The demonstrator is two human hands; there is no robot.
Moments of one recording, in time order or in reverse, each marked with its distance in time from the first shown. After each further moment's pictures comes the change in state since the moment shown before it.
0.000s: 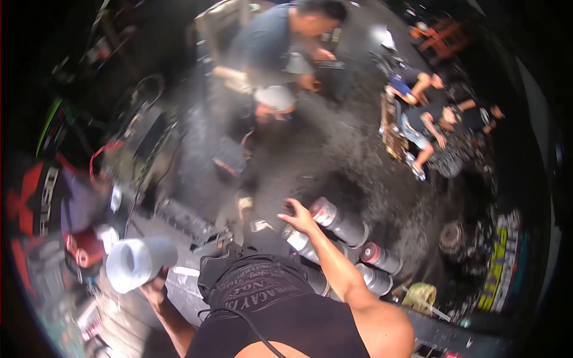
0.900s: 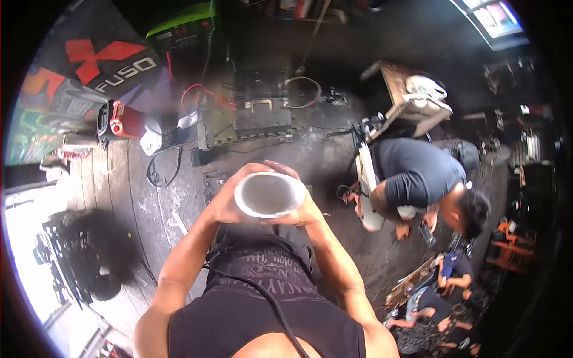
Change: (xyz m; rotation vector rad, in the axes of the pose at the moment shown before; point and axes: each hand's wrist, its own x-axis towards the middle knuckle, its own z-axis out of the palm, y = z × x) left_hand 0.307 0.121 0.079 -0.245 -0.189 0.243; right_hand 0.288 -0.399 0.137 0.428 -1.061 -0.812
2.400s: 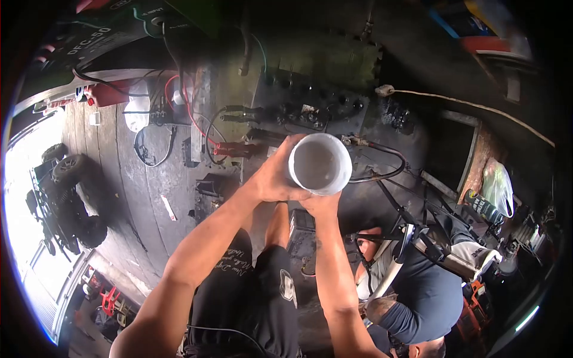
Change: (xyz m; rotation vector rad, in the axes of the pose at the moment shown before) left_hand 0.204 -0.368 -0.137 -0.334 0.373 -0.369; right_hand 0.218 0.352 -0.125 -0.173 0.379 0.458
